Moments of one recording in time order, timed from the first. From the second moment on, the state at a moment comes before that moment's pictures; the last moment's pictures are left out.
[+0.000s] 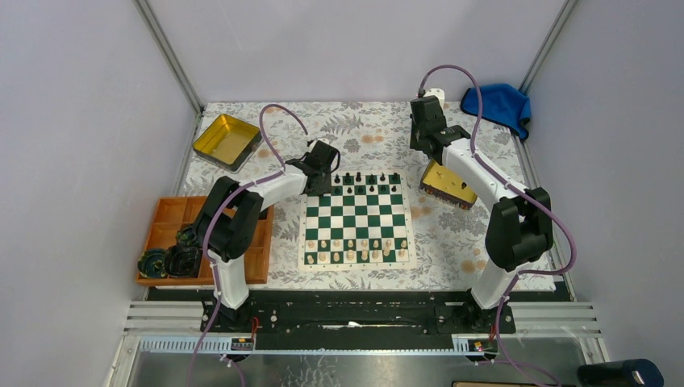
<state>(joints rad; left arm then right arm) -0.52 1.89 1.23 -0.33 -0.25 -0.46 0.37 1.74 1.46 -0.45 0.38 0.26</state>
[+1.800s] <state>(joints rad) -0.44 1.85 1.29 -0.38 -0.32 -0.46 0.36 1.77 1.46 -0.45 0.37 0.26</state>
